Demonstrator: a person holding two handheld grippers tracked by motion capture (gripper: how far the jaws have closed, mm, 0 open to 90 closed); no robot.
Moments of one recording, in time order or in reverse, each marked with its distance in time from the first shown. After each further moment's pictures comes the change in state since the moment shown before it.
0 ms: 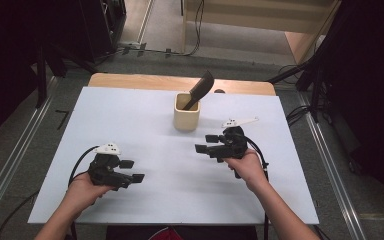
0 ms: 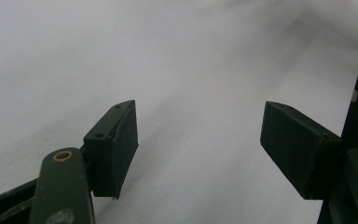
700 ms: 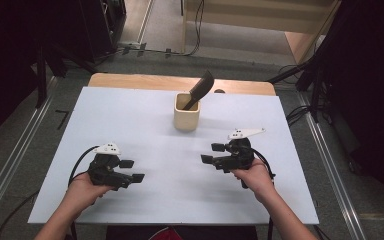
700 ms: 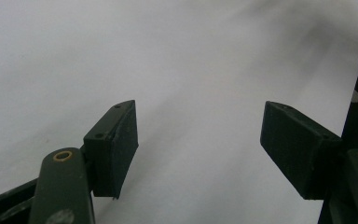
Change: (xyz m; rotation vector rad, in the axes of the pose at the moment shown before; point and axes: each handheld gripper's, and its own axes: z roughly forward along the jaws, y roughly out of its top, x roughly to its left) left arm 0.000 0.000 -0.001 -0.006 0.000 0.002; right arm 0.008 -0.026 -0.017 0.009 -0.025 -0.030
